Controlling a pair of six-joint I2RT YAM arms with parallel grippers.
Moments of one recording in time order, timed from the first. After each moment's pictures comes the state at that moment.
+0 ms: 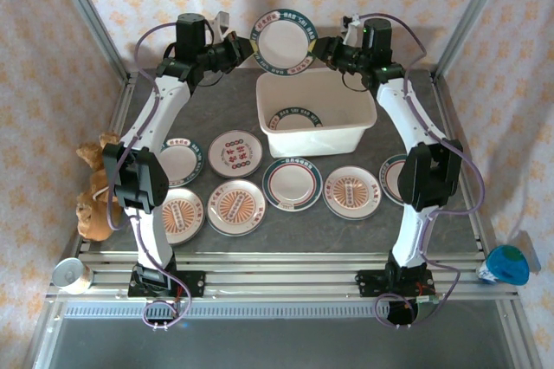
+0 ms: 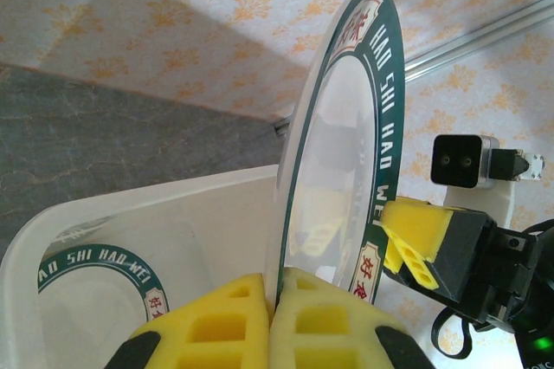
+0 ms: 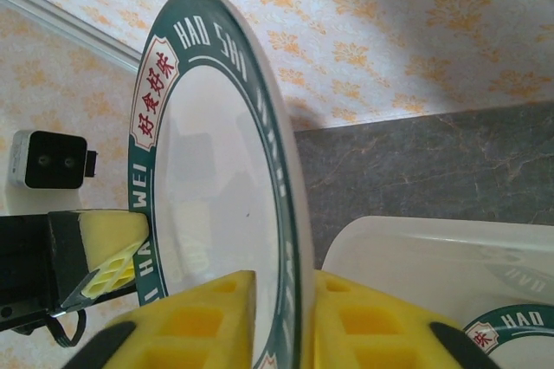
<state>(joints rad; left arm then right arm) -0.15 1.95 1.96 -0.36 0.67 -0.79 0.19 1.94 1.87 -0.22 -0.73 0.71</state>
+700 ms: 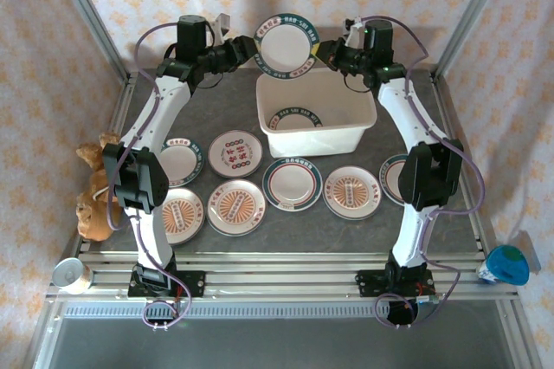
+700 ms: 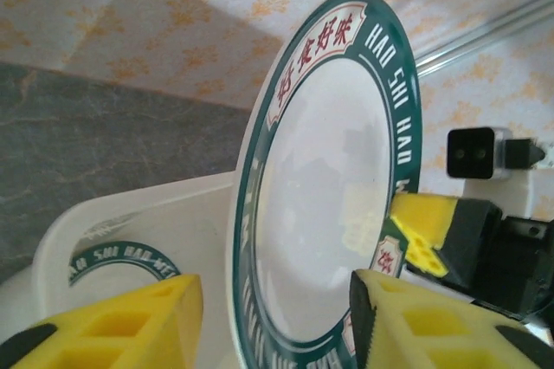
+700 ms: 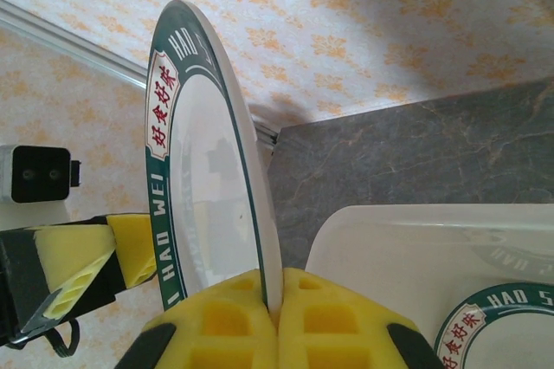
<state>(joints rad) -0.15 1.95 1.96 -0.40 0.63 -0.71 0.18 1.94 1.87 -0.26 -0.72 0.73</state>
